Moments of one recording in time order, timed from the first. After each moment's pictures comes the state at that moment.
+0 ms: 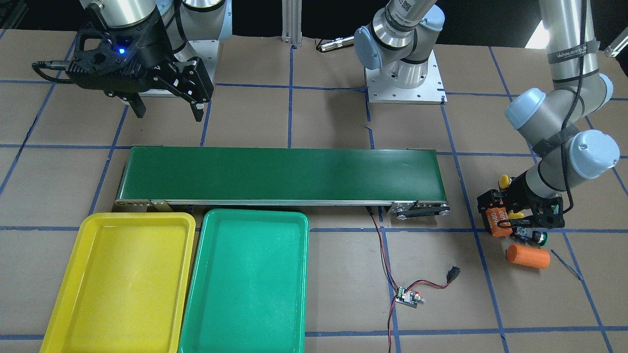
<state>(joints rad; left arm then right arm) -1.05 -1.93 -1.93 -0.93 1.61 0.51 1.68 -1.54 1.44 -1.56 -1.55 0.19</state>
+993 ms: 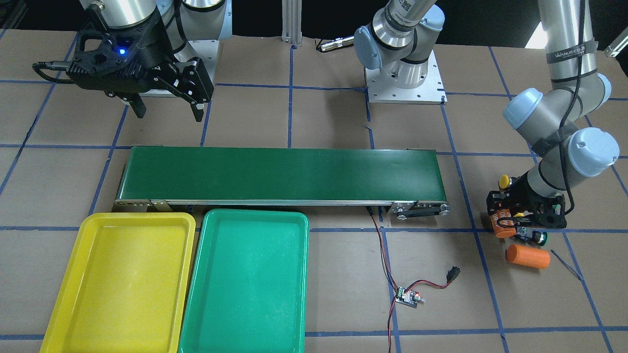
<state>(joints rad) -1.06 -1.91 -1.92 -0.91 1.64 0.61 1.68 -1.54 1.44 -1.56 -1.55 0.19</state>
